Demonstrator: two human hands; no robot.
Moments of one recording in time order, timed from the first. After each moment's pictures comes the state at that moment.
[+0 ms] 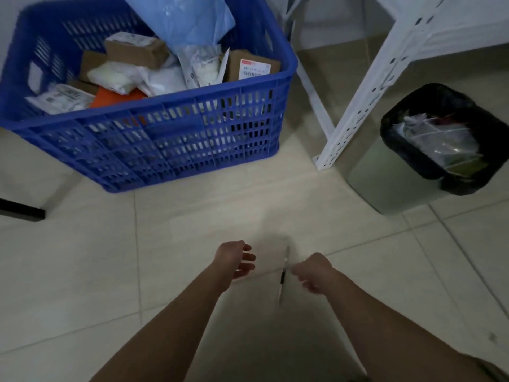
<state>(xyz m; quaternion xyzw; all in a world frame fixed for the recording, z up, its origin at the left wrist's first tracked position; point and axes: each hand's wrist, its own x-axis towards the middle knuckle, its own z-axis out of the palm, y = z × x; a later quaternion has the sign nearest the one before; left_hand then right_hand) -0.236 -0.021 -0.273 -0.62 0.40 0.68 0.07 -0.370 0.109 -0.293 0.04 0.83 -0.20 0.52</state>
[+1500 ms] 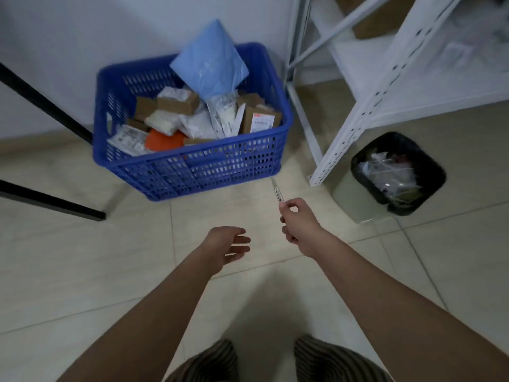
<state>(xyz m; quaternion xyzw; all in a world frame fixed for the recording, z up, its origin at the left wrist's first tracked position) -0.211 -0.037 -0.033 -0.62 0.37 0.69 0.03 -0.358 0.048 -0.011 0.00 0.76 -0.44 0.49</state>
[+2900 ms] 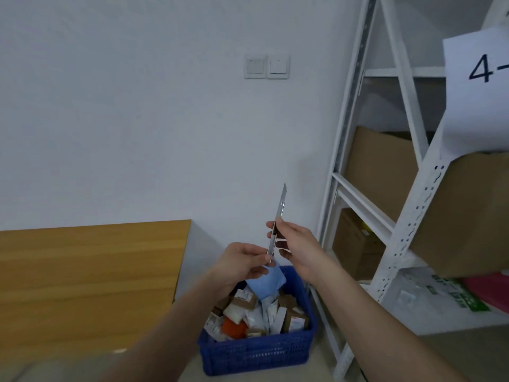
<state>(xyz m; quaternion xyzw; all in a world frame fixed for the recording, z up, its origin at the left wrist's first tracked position) -0.108 -0.122 0.629 -0.35 0.62 0.67 -0.20 -0.240 -0.057 0.654 -0.28 0.62 -0.60 0.41</state>
